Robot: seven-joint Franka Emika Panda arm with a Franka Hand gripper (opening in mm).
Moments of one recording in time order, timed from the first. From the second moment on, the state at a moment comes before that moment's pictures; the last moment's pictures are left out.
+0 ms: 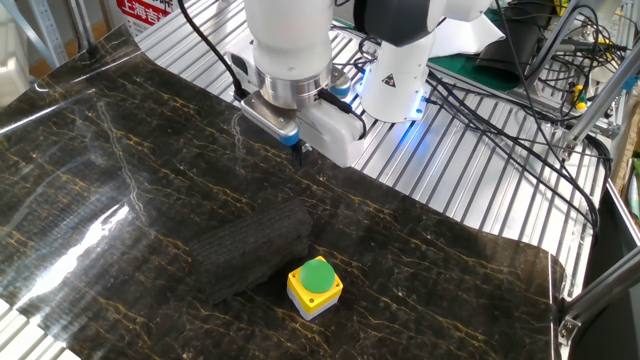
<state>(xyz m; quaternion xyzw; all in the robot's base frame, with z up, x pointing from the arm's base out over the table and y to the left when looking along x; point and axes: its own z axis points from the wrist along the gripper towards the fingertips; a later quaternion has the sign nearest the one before) 0.497 0.010 0.306 -0.09 -0.99 -0.02 0.07</state>
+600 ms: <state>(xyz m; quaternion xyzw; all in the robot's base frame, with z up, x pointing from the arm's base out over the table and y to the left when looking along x) 0.512 0.036 0.309 -0.10 -0.99 -0.02 0.07</state>
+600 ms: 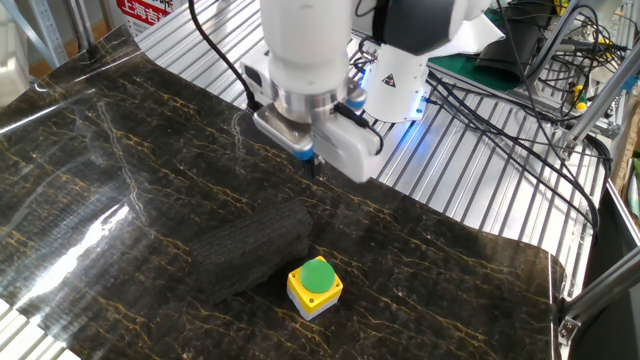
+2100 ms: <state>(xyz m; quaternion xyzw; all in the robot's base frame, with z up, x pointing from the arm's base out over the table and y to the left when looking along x) 0.539 0.088 0.296 -0.15 -0.99 -0.01 0.06</state>
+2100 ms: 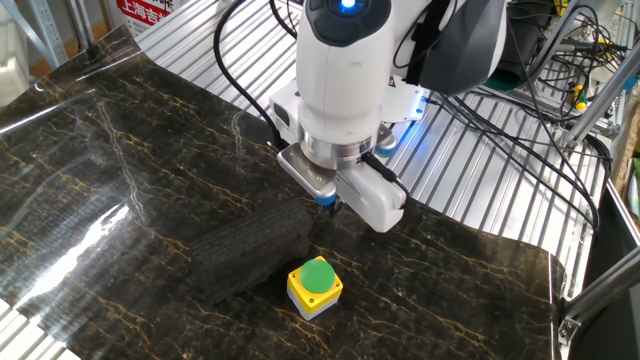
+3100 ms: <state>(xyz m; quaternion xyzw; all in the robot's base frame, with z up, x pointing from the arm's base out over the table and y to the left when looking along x) 0.539 0.089 0.297 -0.17 -0.98 -0.01 0.06</state>
